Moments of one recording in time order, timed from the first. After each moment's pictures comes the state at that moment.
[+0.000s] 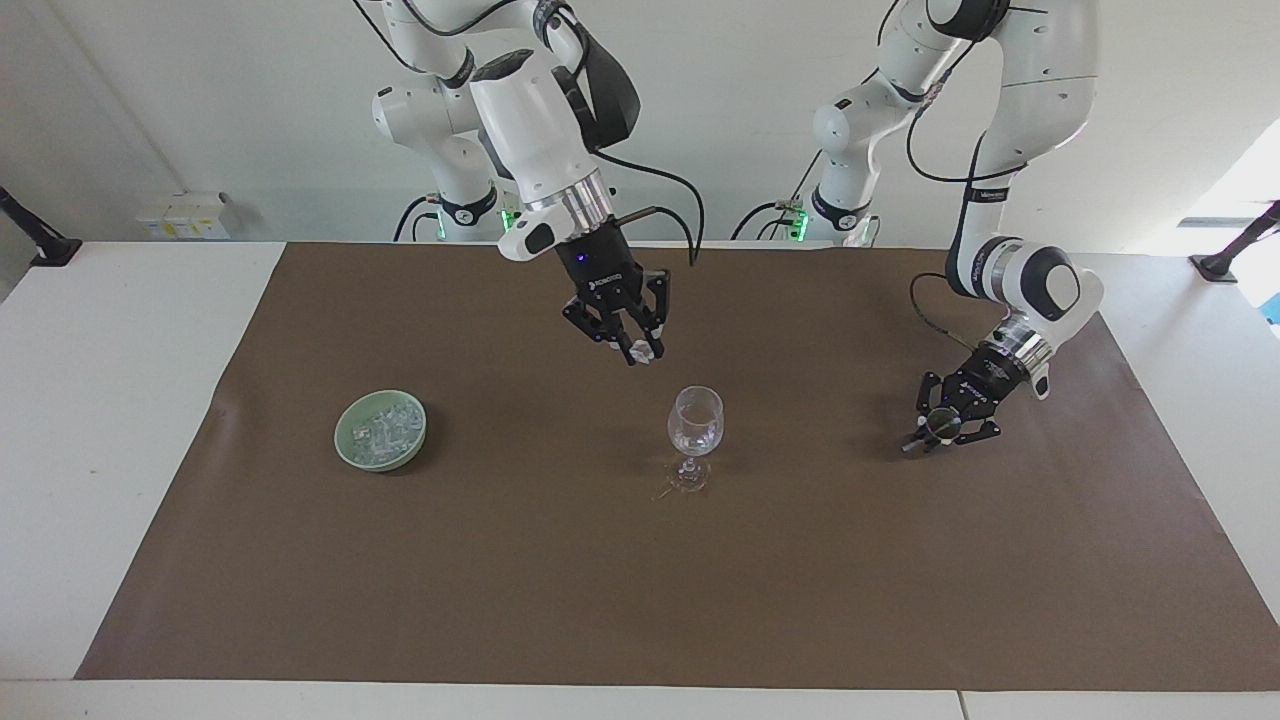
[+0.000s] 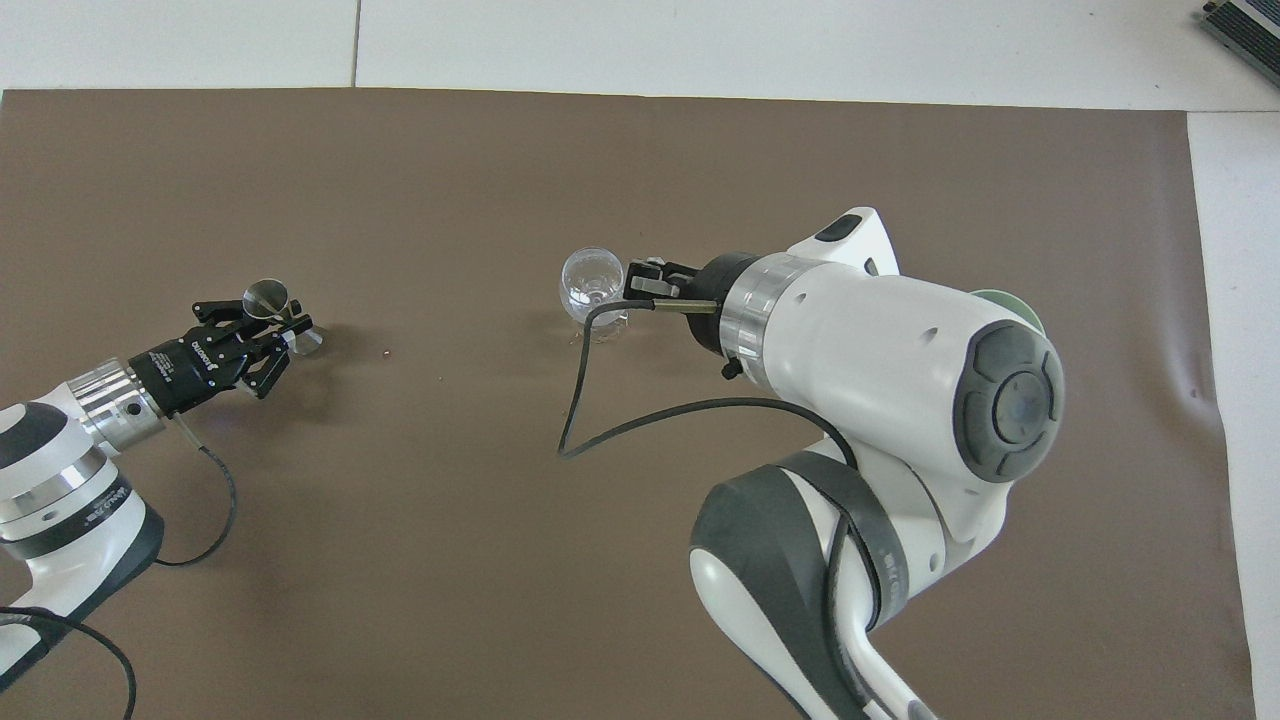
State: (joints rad) left arm 0.52 0.28 -0.32 -2.24 -1.60 2.20 -0.80; right arm 0.42 0.10 0.11 -1.84 0.27 2.53 0.48
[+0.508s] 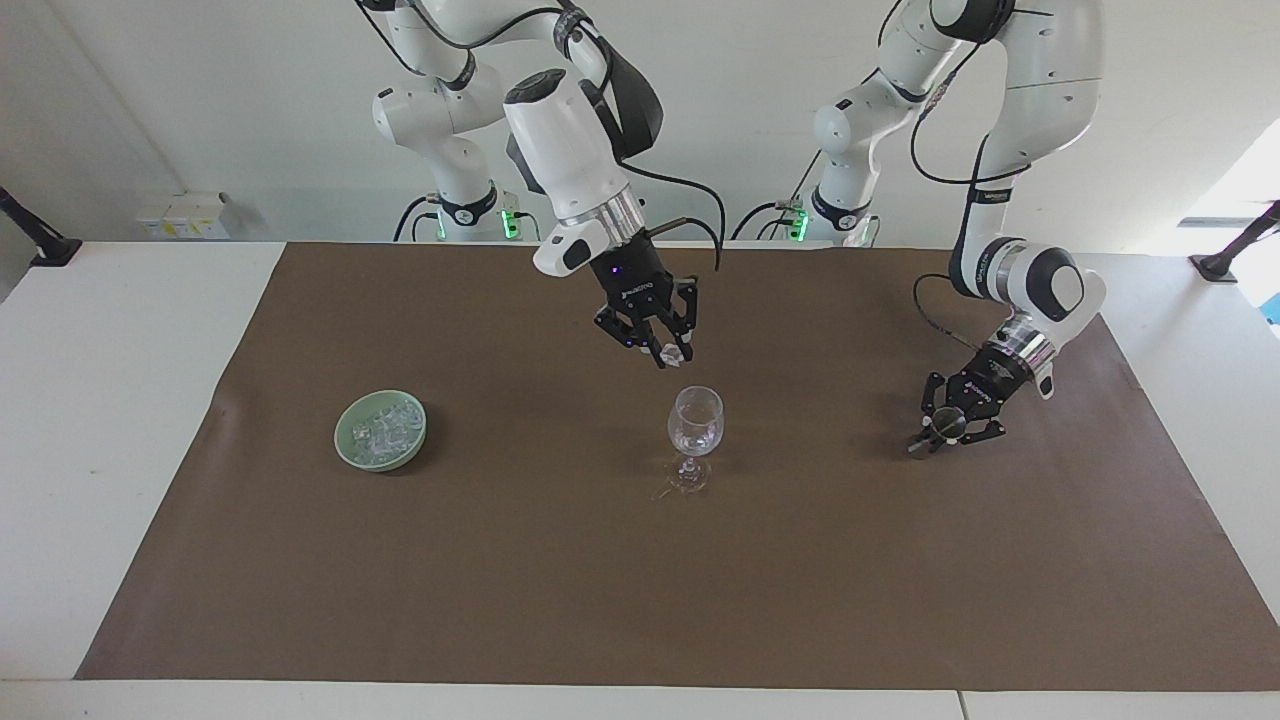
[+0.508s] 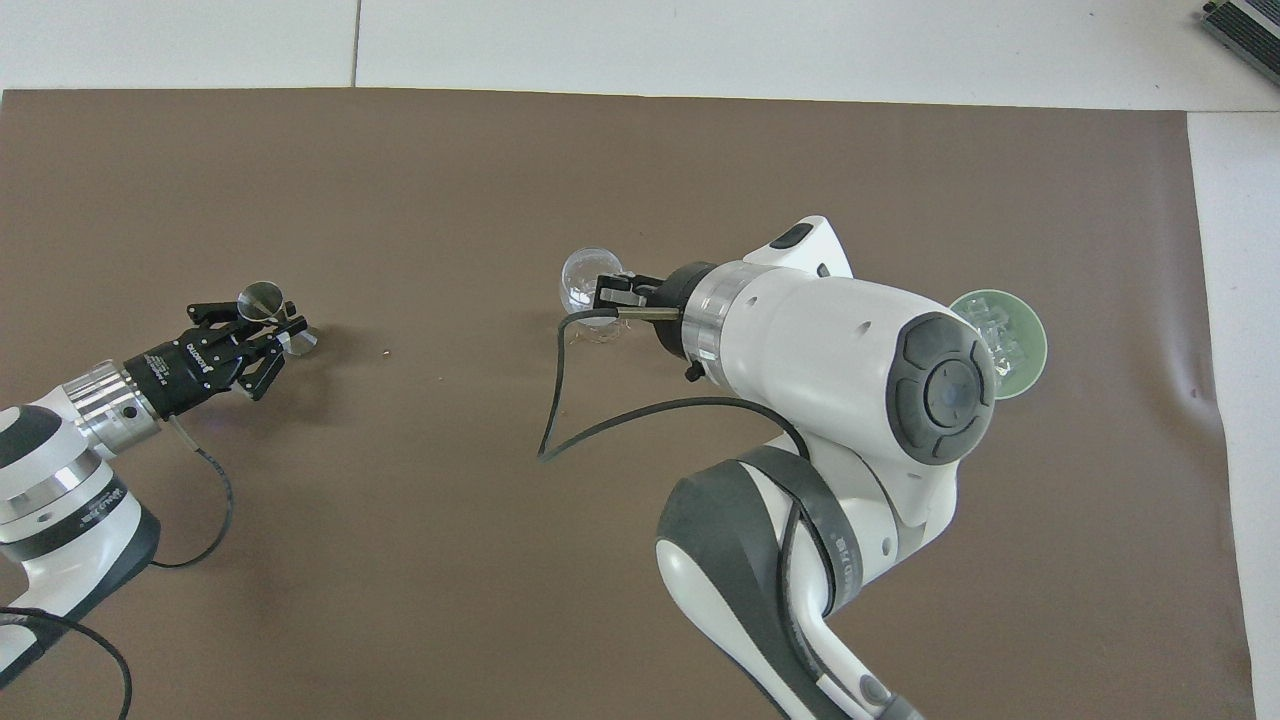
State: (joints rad) left arm 0.53 0.28 -0.32 -2.25 -1.60 2.20 -0.78; right arm 0.44 0.15 0.11 -1.83 0.28 2.53 0.48
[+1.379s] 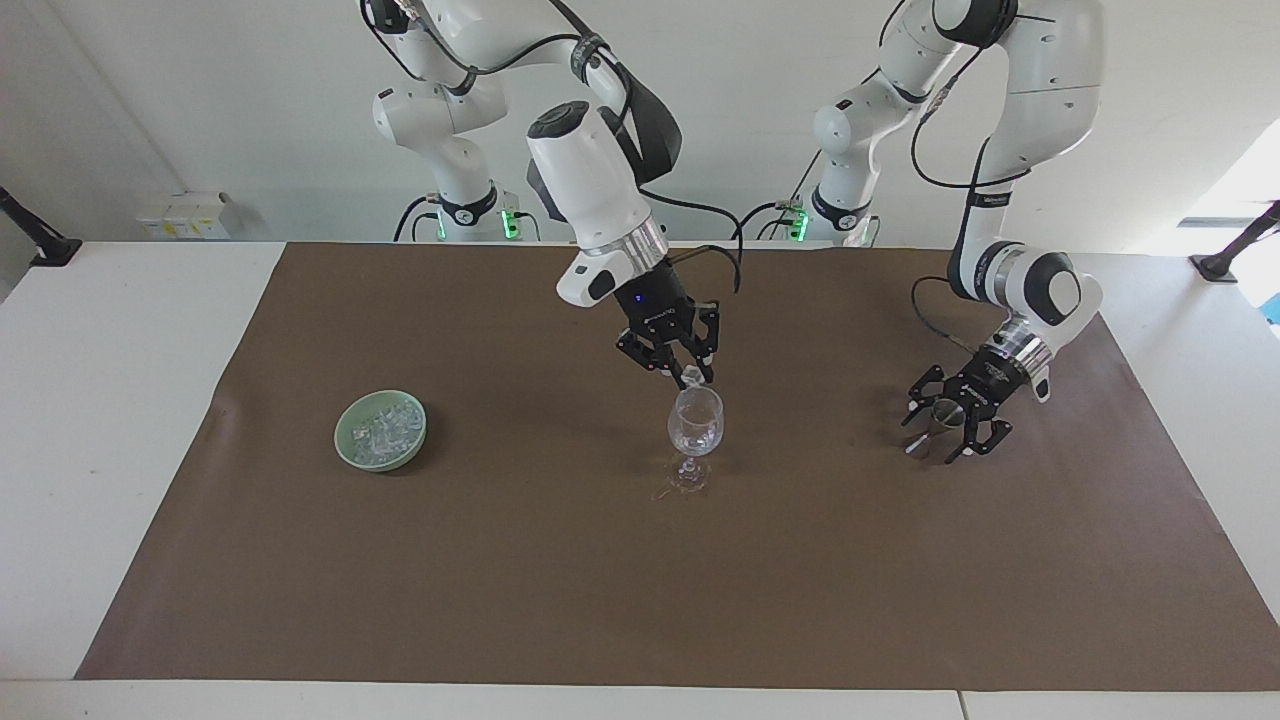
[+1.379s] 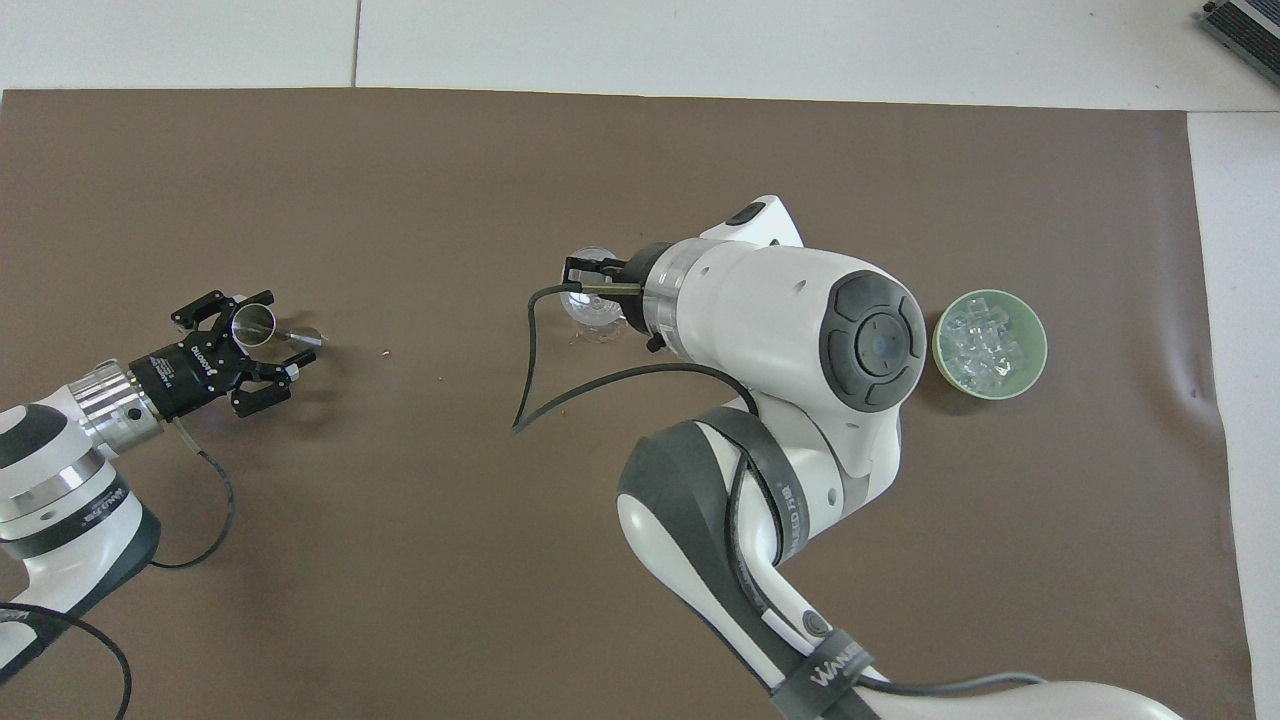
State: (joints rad) left arm 0.53 0.30 -0.32 -2.24 -1.55 2.20 -0.75; right arm 0.46 0.27 0.11 -1.72 0.28 2.53 0.48
